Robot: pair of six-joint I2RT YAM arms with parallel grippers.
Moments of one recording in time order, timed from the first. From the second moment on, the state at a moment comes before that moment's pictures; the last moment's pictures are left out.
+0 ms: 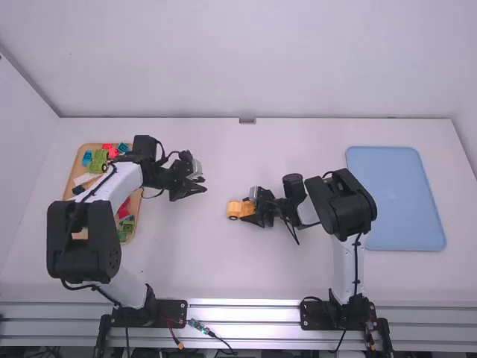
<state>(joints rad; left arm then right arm) 0.07 1.69 1.08 -0.68 0.94 1.24 0.34 2.19 0.72 0.71 -1.02 -0.66</state>
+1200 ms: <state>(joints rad) 0.21 1.69 1.25 -0.42 0.25 -0.06 0.31 1.66 0.55 0.28 -0.71 -0.60</state>
